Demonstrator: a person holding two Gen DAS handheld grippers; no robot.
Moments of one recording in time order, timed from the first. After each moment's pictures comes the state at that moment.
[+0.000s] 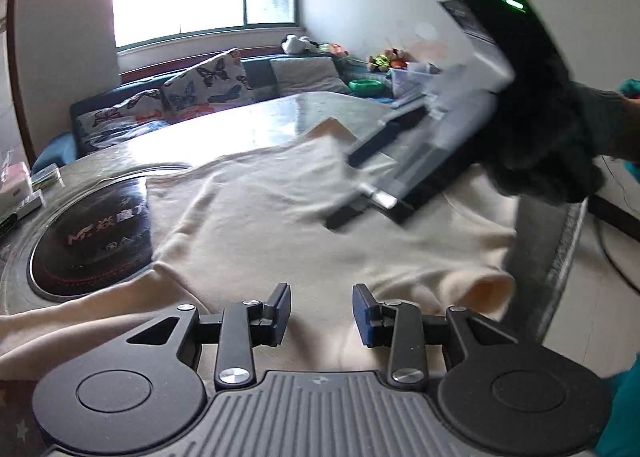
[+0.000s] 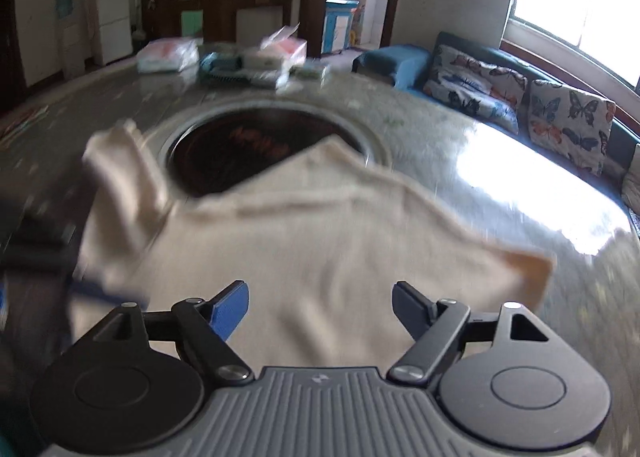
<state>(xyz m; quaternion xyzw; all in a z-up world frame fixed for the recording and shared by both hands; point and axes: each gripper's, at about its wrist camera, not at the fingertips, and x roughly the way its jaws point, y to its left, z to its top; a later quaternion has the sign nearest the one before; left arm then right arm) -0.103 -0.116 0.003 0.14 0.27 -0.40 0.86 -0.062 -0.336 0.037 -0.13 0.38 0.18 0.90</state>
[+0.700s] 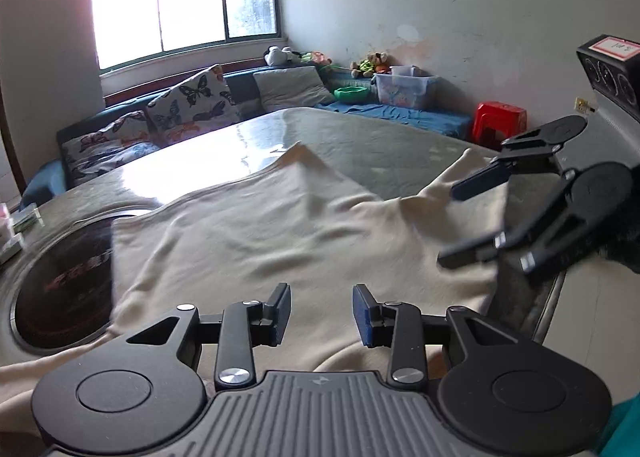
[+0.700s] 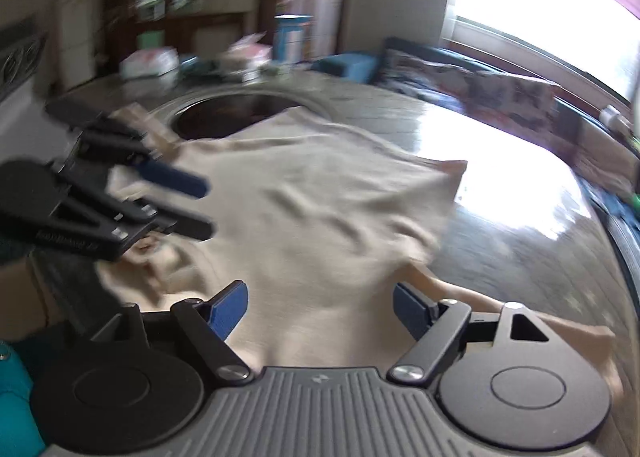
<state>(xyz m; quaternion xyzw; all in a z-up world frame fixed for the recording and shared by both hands) -0.103 -0.167 0.017 0.16 0.25 -0.42 0.86 -0.178 -0.393 0.033 -0.08 0.34 0.09 0.93</state>
